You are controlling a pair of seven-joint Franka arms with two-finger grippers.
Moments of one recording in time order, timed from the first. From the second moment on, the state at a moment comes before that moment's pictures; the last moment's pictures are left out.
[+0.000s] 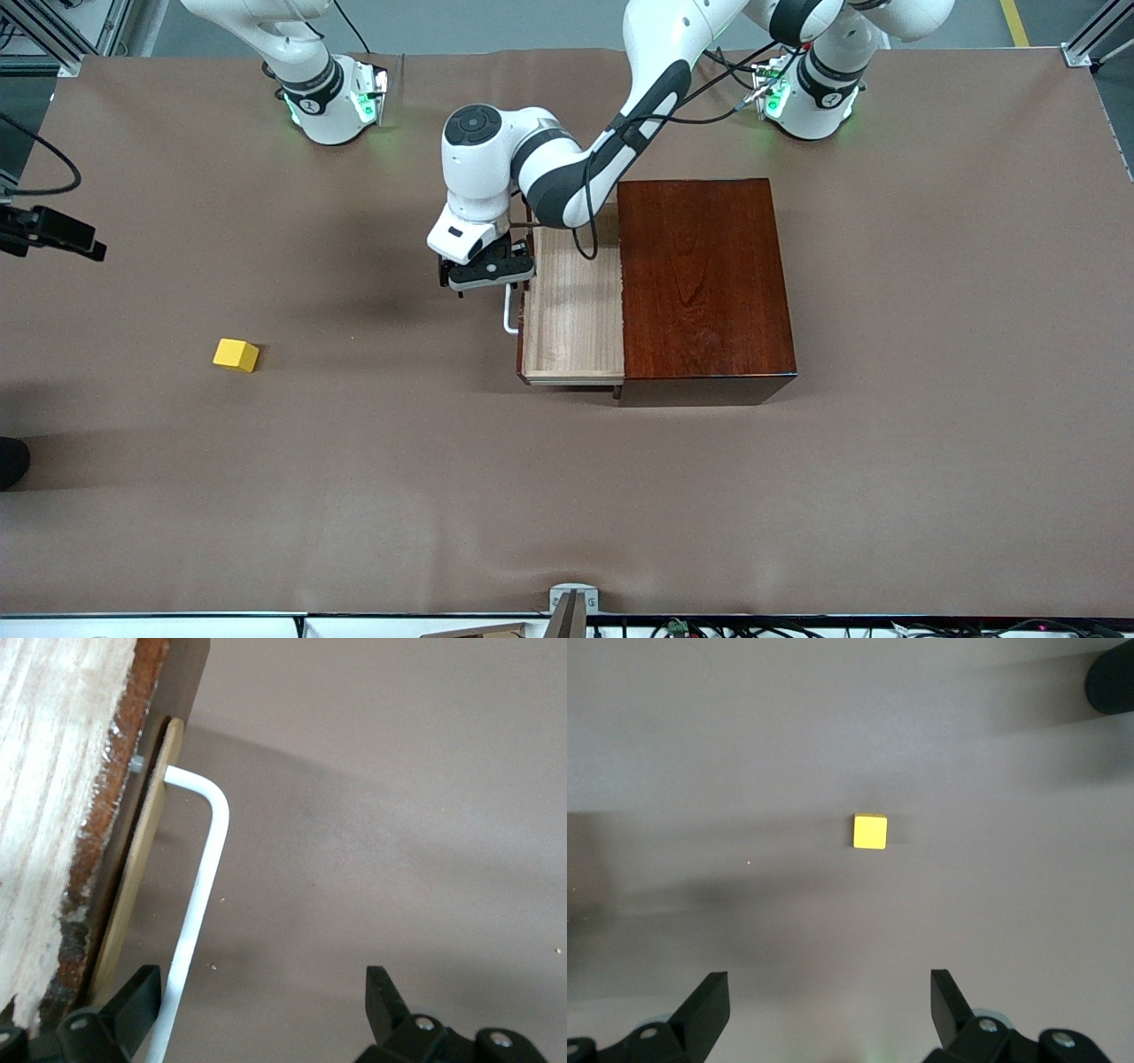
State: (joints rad) left arm -1.01 0.87 0.02 -1.14 0.13 2.22 -1.31; right arm -0.01 0.11 -0.12 -1.47 0.00 1.49 -0.05
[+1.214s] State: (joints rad) left arm -1.00 0.68 0.07 -1.03 0.10 1.87 -1.33; right arm -0.03 0.37 -0.12 -1.49 0.00 1.68 -0.05
